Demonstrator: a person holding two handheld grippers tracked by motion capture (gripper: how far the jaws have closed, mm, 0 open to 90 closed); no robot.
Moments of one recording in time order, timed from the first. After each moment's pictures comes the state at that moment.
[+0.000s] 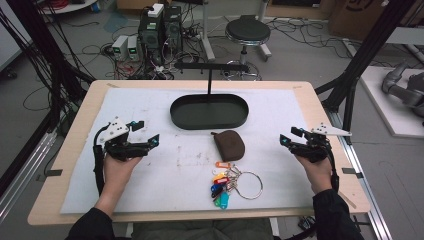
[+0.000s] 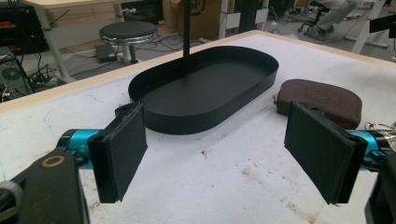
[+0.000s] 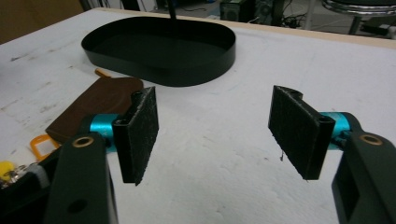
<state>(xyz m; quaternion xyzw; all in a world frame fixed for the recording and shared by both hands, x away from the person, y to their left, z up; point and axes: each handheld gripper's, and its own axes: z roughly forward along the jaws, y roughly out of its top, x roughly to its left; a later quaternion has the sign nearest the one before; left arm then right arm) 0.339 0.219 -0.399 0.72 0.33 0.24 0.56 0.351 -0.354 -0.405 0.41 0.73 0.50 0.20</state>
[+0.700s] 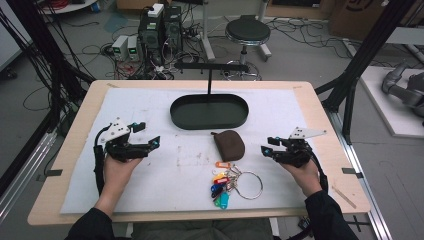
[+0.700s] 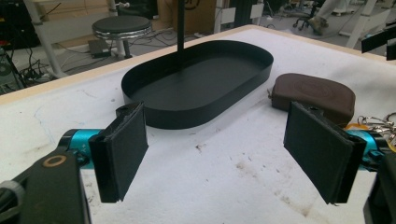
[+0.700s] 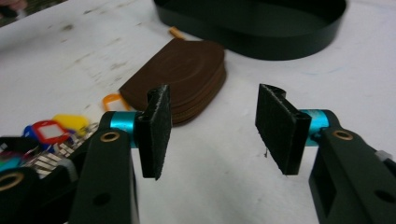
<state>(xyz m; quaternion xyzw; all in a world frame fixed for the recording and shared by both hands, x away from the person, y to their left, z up) 0.339 0.217 -0.401 0.73 0.33 0.23 0.56 0.351 -0.312 -0.417 0.32 0.80 0.49 0.10</state>
